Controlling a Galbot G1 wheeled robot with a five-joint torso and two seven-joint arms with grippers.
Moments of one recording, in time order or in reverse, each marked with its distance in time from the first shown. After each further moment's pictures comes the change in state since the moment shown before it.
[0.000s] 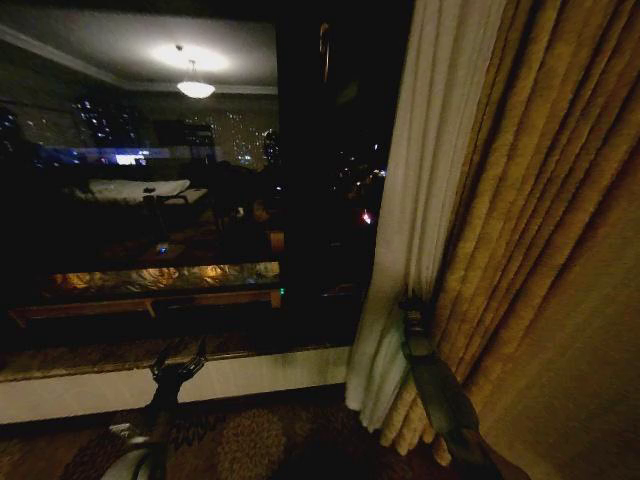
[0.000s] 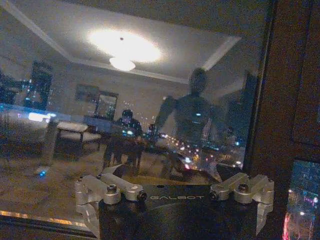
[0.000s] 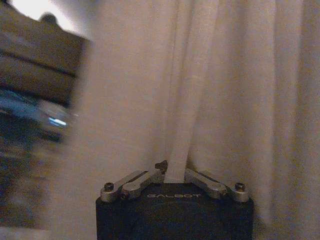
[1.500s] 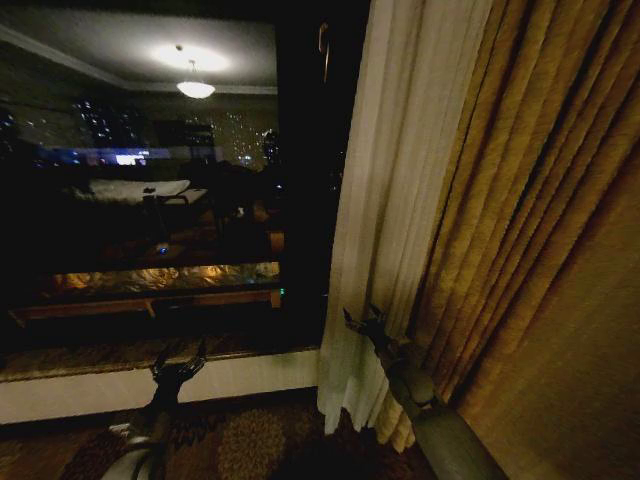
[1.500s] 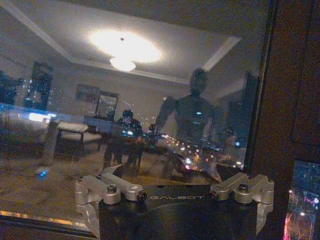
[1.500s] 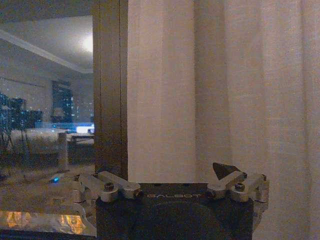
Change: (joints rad) left arm 0.000 0.000 0.000 0.000 0.000 0.000 0.000; right arm -0.349 -0.110 -0.140 0.576 0.397 -0.188 -0.217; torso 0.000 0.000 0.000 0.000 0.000
